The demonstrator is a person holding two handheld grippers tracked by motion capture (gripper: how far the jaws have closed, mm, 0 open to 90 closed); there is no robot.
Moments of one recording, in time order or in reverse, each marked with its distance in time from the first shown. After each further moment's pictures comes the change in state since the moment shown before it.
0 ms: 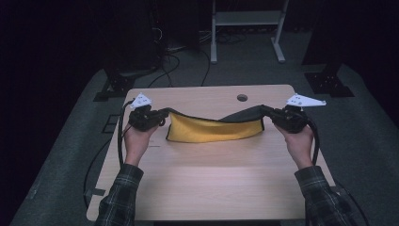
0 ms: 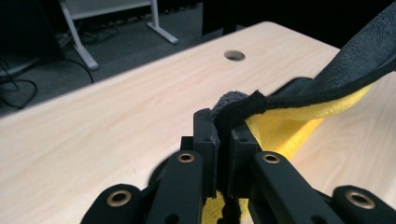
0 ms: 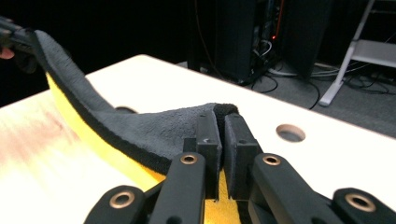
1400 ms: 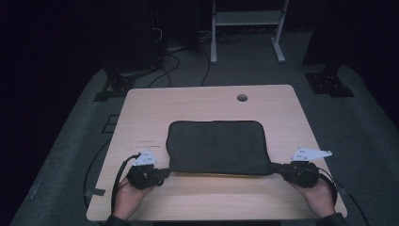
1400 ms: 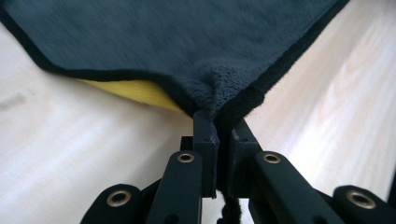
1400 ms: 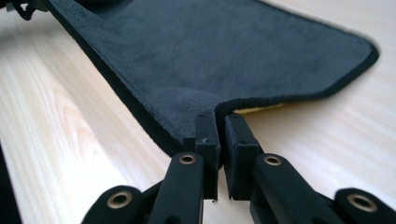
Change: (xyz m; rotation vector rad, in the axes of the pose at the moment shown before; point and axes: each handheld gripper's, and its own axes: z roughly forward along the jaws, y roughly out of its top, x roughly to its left) left arm -0.088 -0.119 -0.051 0.305 -0.185 0.032; right arm 0.053 -0.110 -0.069 0.294 0.133 0.003
